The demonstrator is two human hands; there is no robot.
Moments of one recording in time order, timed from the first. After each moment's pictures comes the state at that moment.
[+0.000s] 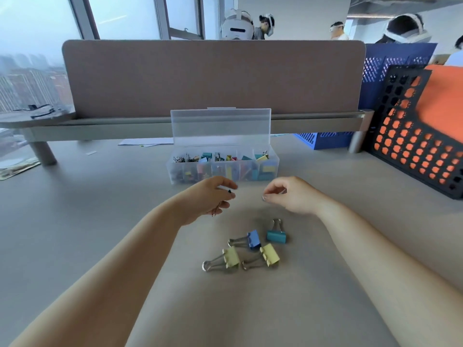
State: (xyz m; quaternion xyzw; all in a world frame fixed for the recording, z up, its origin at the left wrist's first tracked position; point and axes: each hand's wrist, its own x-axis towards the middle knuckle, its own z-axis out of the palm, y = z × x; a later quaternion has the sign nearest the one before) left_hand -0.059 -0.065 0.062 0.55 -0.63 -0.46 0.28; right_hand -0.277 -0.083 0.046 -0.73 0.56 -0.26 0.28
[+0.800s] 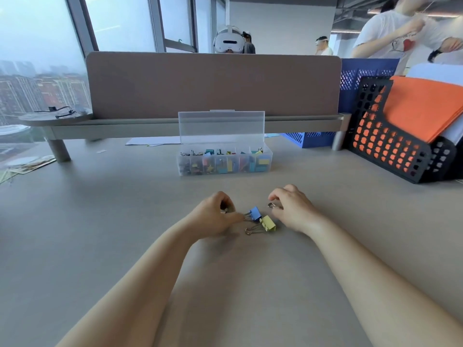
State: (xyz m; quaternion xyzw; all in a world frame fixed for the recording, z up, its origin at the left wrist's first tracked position) left_hand -0.052 0.017 0.030 0.57 -0.73 -0.28 0.26; right_hand -0.262 0.005 0.025 -0.72 0.66 -0.17 0.10
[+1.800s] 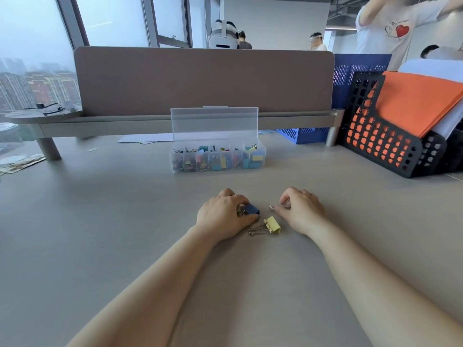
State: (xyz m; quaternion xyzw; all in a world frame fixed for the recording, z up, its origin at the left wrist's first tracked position) left_hand -0.087 0.008 0.014 0.57 -0.80 -0.07 0.18; right_hand -0.282 0.014 0.012 -0.65 0.73 -0.21 0.07
